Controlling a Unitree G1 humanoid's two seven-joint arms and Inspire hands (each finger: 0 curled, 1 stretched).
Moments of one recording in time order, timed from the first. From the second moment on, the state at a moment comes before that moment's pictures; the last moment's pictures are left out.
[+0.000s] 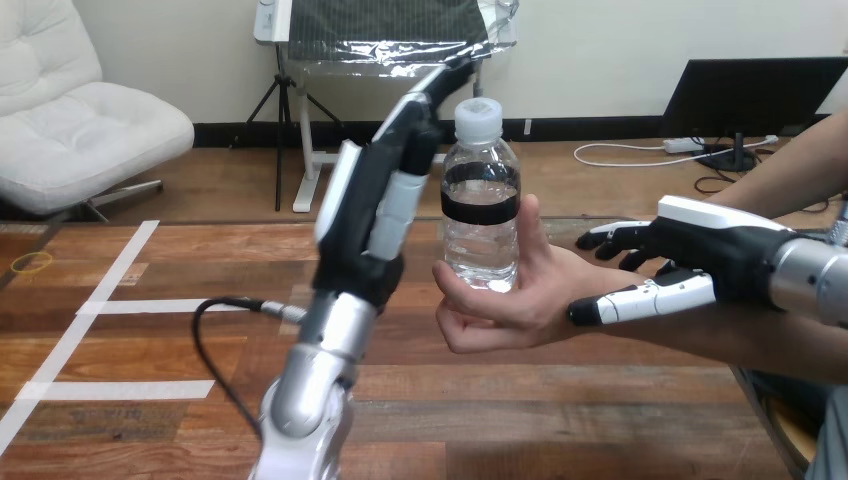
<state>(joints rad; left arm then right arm) -0.30 -0.07 -0.08 0.39 -0.05 -0.56 -0.17 -0.36 -0.79 0.13 -0.03 -0.38 0.18 0.77</state>
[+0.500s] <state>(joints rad) -0.14 -0.04 -0.08 0.22 -0.09 -0.46 -0.16 -0.20 -0.76 0.06 -0.09 -0.39 0.08 0.50</state>
